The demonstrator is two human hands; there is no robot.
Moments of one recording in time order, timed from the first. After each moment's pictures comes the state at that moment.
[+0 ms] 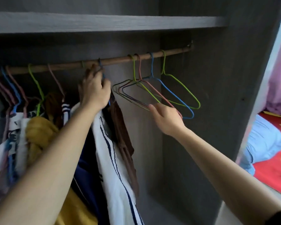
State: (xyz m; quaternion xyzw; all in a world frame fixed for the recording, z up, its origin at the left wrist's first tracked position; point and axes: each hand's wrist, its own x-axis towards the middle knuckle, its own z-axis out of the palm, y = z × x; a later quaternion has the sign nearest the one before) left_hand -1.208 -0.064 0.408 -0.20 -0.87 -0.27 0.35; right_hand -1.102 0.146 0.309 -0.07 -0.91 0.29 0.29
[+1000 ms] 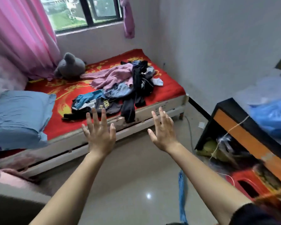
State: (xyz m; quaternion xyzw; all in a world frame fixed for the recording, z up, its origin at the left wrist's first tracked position) left_hand -0.524 0.357 0.075 -0.74 -0.64 -0.21 -0.01; right_hand -0.281 0.320 0.035 -0.70 -0.67 0.04 0.23
